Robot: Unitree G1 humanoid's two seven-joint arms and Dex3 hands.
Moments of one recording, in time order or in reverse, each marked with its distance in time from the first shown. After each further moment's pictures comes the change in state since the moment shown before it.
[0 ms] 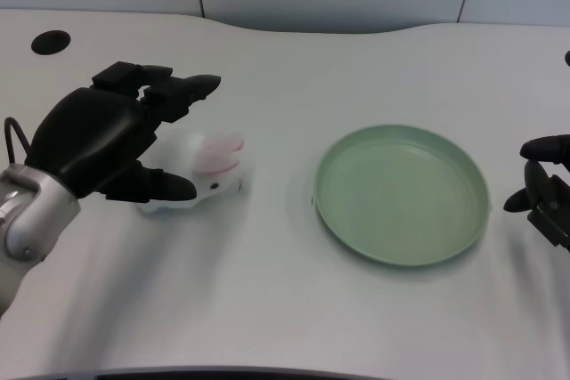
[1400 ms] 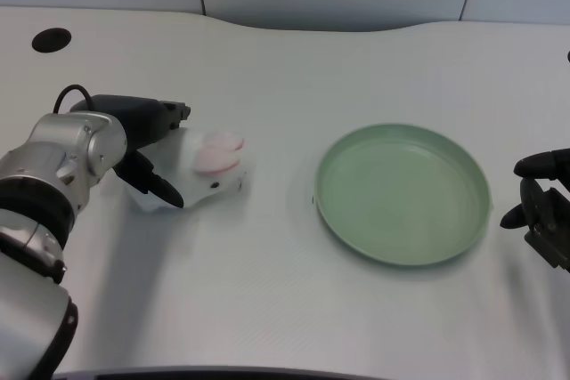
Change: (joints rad) left arm -0.555 -0.190 -0.364 0.910 0.109 0.240 -0.159; right arm 0.133 0.022 0.031 -0.211 -0.015 0.040 -0.010
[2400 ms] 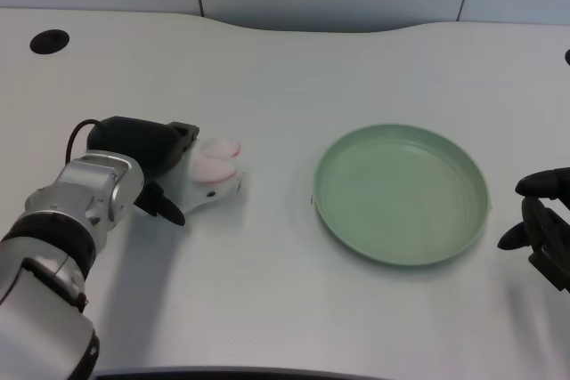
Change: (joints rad) left arm 0.061 -0.058 -0.106 0.064 0.044 0.025 0.319; right arm 0.111 0.001 -0.006 -0.175 0.100 0.119 0.056
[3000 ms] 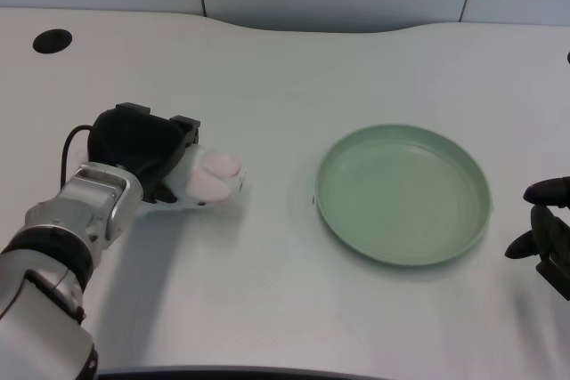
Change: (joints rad) left arm 0.029 0.001 -0.044 0.019 0.048 -0.032 0.297; right arm 0.034 -0.003 -0.013 -0.025 0.001 0.012 0.001
